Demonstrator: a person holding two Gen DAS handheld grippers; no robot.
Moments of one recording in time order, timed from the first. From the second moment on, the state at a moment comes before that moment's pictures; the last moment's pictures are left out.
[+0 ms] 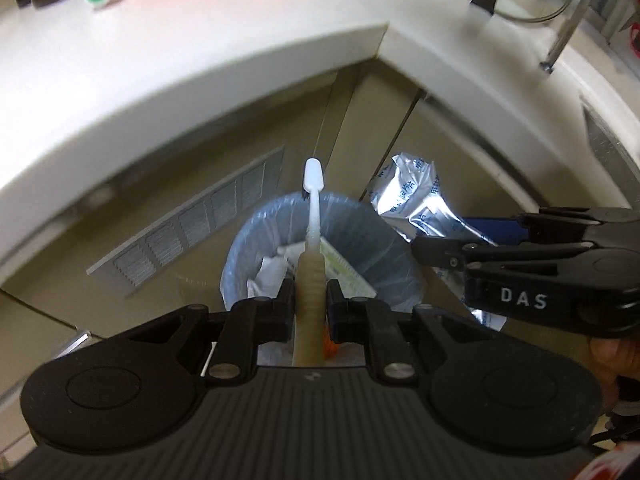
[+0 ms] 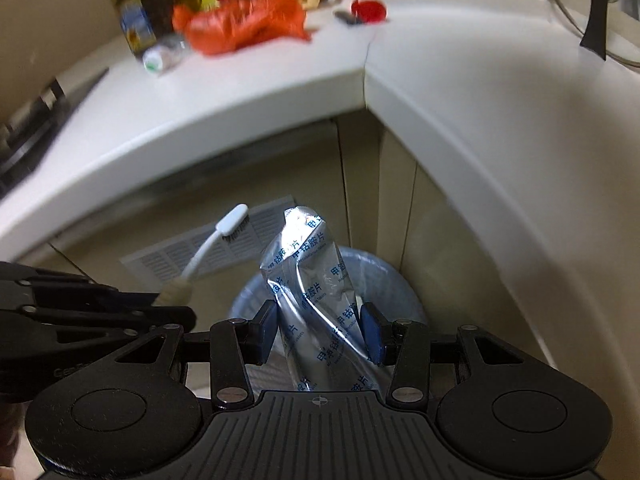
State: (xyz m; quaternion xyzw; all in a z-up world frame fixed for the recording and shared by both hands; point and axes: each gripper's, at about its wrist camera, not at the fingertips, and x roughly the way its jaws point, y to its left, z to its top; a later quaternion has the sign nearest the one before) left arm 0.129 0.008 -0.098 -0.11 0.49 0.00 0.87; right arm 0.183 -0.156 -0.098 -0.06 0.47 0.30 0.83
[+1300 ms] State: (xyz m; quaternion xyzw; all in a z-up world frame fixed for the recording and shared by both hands) left arm 0.175 0.006 -0.173 -0.15 0.54 0.03 0.83; right arm 0.219 -0.144 -0.182 -0.09 0.51 0.27 0.81
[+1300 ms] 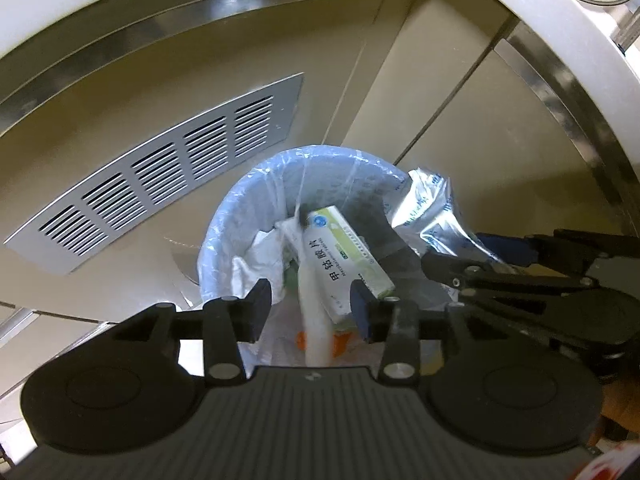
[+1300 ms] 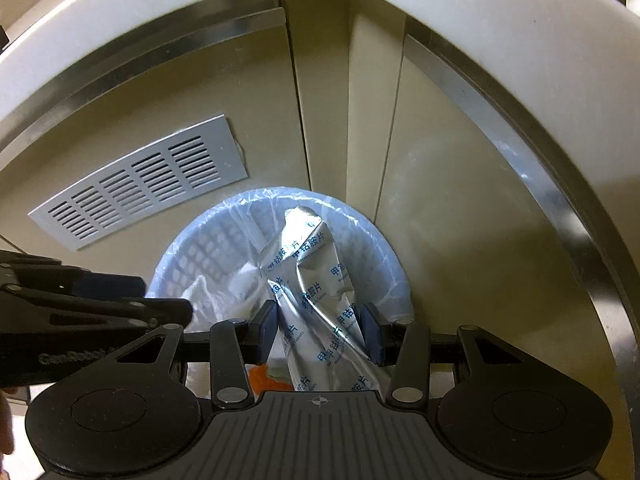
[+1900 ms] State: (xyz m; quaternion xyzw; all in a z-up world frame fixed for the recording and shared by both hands) left arm 0.146 0.026 -0.166 -0.15 0.54 0.07 0.82; right arm 0.229 -0.135 -0.184 -0.05 0.52 0.28 0.80
